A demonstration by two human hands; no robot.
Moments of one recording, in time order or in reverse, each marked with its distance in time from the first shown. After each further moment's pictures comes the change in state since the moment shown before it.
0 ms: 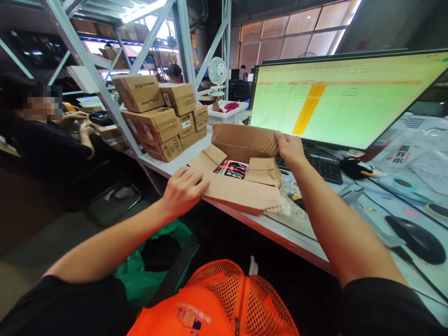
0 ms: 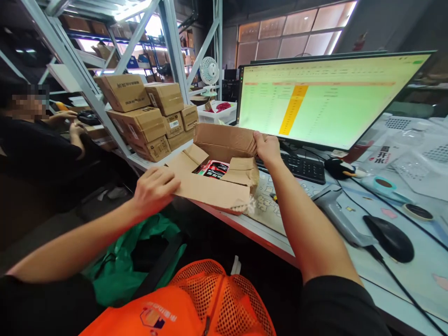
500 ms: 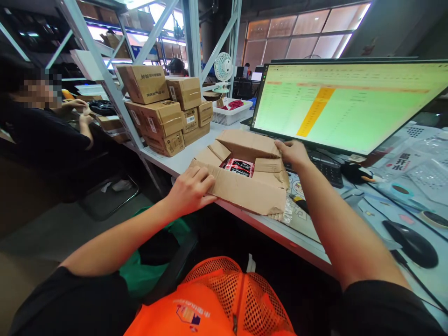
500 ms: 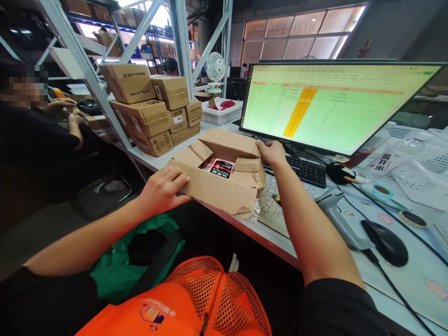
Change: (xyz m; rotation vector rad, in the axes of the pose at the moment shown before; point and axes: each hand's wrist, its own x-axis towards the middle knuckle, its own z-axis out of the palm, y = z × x) left_hand -0.017 0.006 0.009 -0.101 -0.077 -0.052; right_hand -0.007 -0.012 0.000 -0.108 -0.040 0.291
